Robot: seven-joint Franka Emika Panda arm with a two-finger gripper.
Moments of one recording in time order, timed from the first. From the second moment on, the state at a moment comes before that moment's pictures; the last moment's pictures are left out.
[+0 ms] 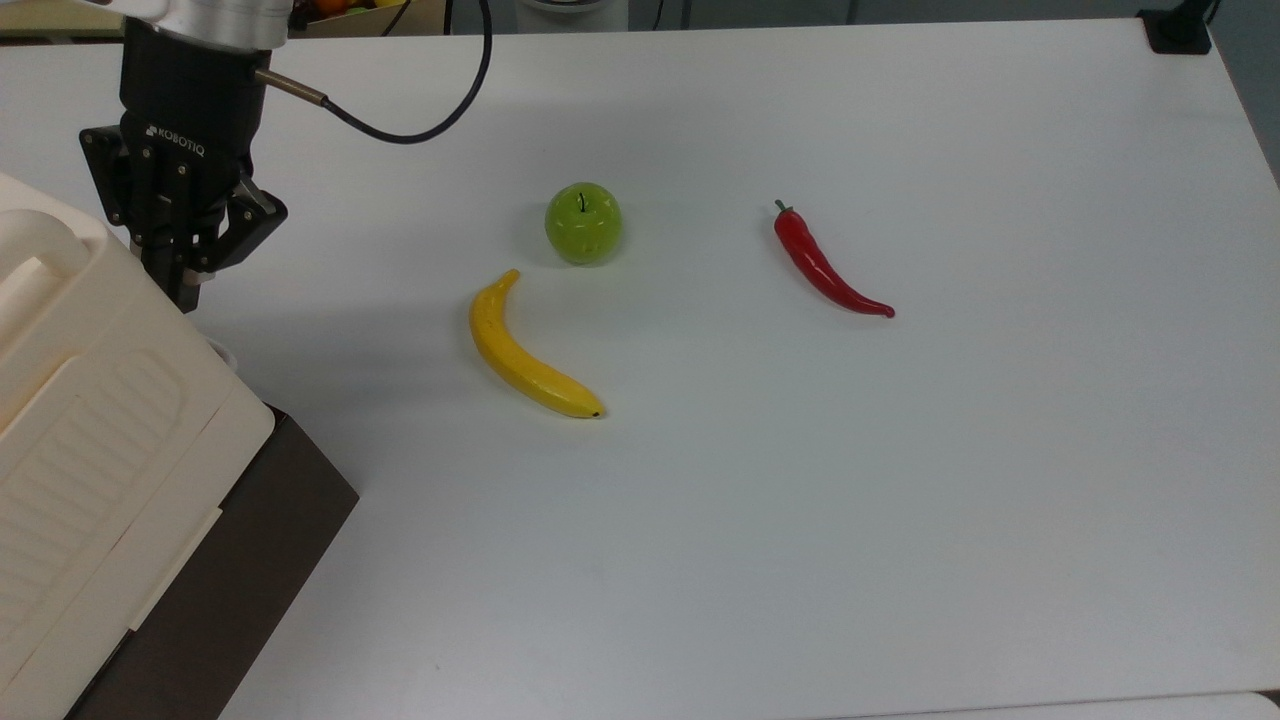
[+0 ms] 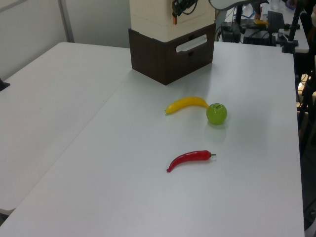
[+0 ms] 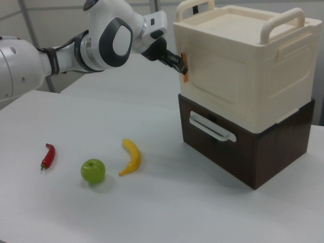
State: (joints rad) arm -0.10 0.37 -0.06 -1.38 -0.29 2.46 0.40
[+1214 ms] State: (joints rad) arm -0.07 0.30 -0.04 -1.39 -0.29 2.19 0.41
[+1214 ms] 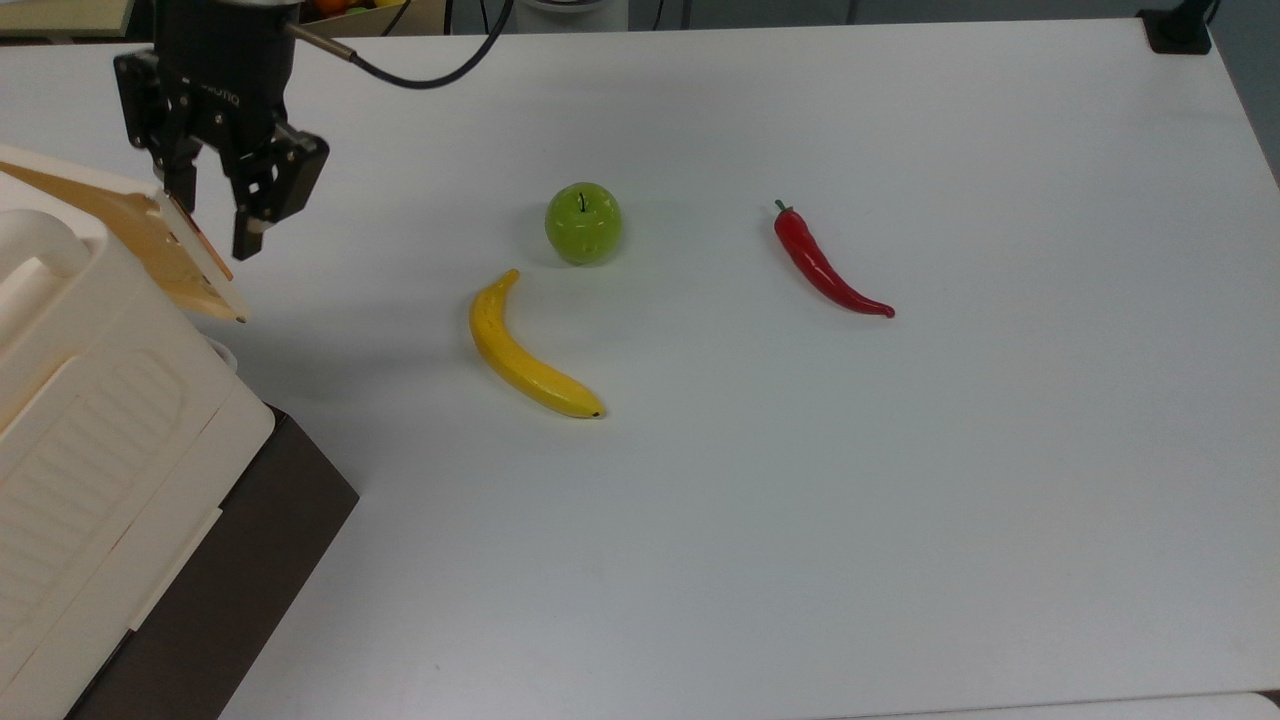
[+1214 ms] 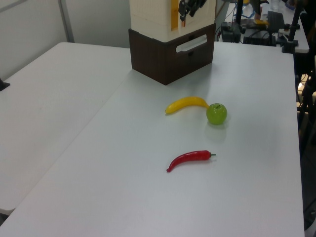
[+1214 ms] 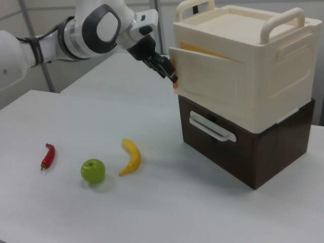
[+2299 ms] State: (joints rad) arm -0.08 0.30 -0.03 -1.33 -0.28 2.42 0.42
